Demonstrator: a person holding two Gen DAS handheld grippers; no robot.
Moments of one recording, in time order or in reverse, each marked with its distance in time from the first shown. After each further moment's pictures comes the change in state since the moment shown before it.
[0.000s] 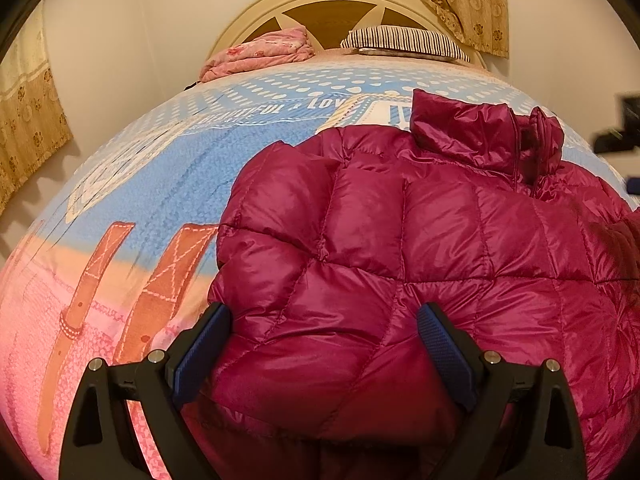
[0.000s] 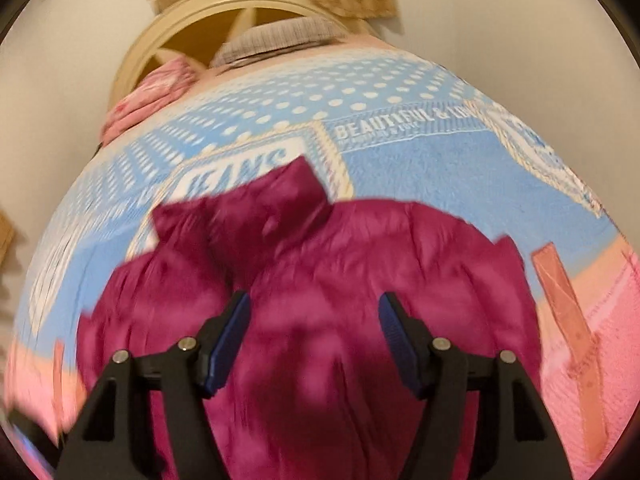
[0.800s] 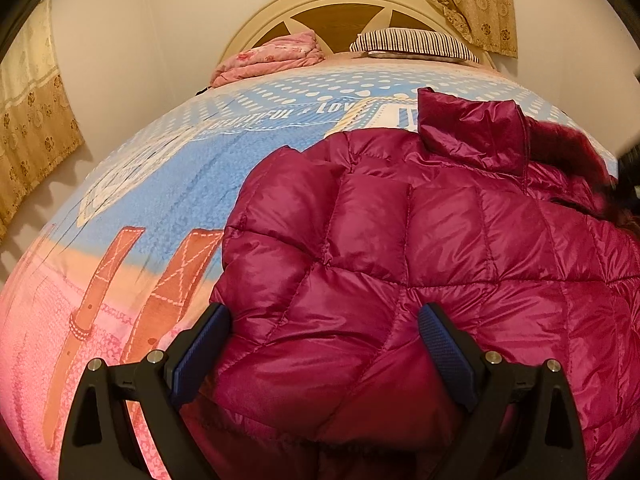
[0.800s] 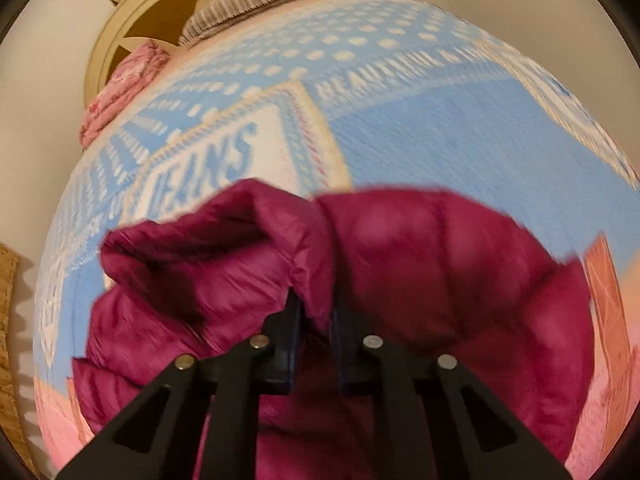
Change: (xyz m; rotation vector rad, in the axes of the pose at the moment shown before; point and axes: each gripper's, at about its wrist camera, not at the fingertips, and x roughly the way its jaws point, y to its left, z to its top) left arm 0.000 -0.007 0.000 0.005 -0.016 0.056; right arm 0.061 -0.031 0.015 0.109 0.191 0.042
